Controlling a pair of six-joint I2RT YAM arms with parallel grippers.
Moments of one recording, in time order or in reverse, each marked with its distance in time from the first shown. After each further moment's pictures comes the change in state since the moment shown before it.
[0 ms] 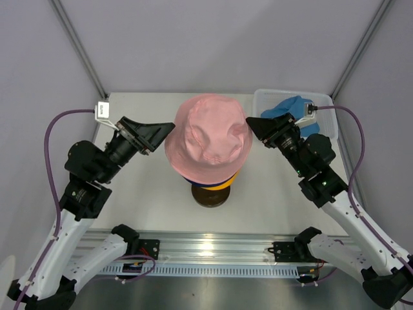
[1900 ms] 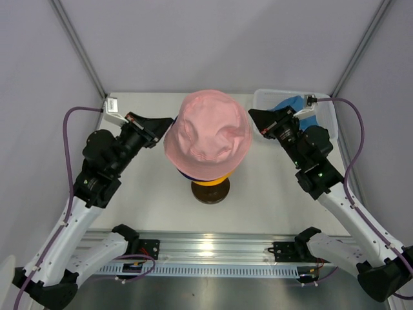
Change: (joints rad) left arm 0.002 0.079 -0.028 -0.029 -0.157 -0.031; right arm -0.043 0.084 0.046 0.062 -0.001 -0.066
